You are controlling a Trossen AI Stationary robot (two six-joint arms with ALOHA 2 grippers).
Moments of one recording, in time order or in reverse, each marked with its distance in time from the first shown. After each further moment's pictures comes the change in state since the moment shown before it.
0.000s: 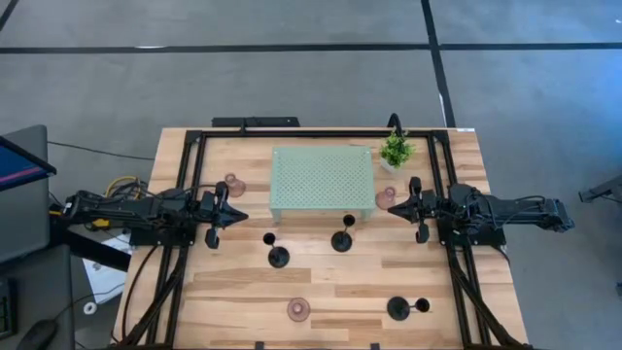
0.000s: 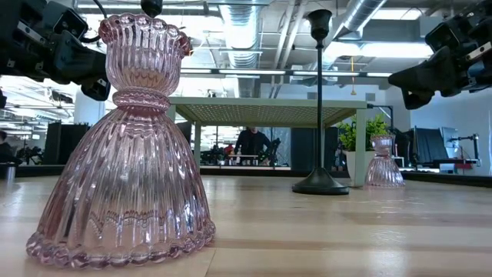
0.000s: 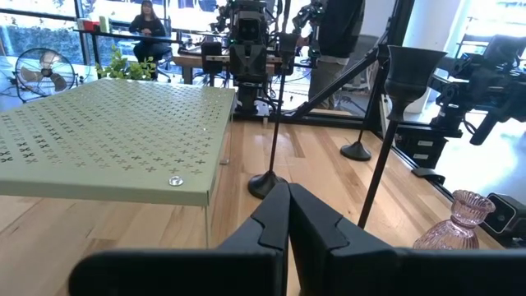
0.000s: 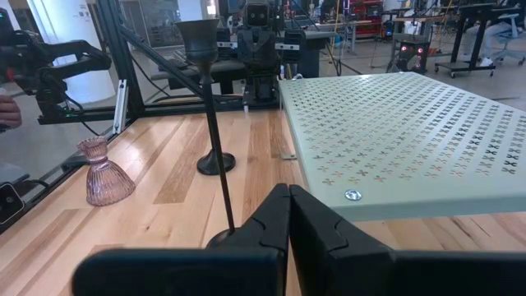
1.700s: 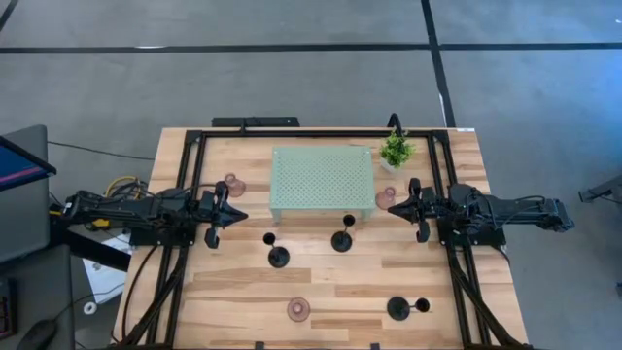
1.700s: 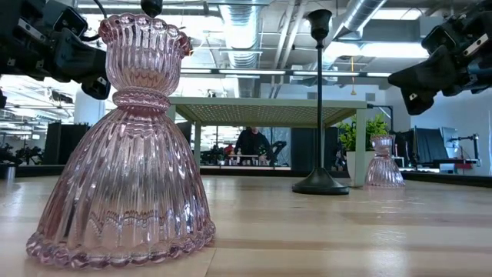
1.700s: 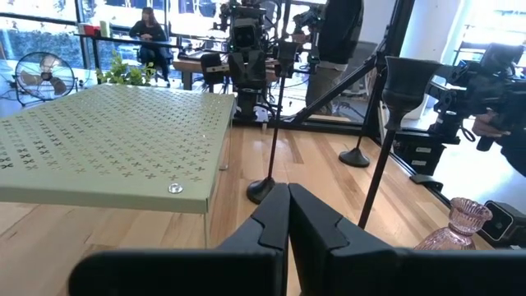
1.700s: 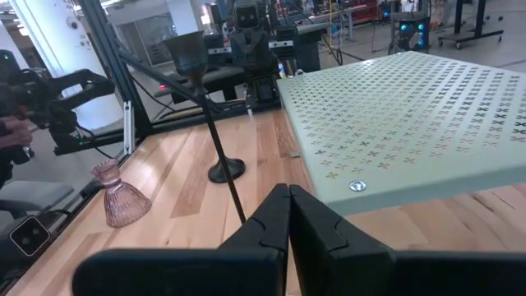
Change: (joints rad) left arm 0.000 0.000 0.000 0.020 0.000 -0.007; right arm -0.001 0.000 0.000 0.003 0.003 0.150
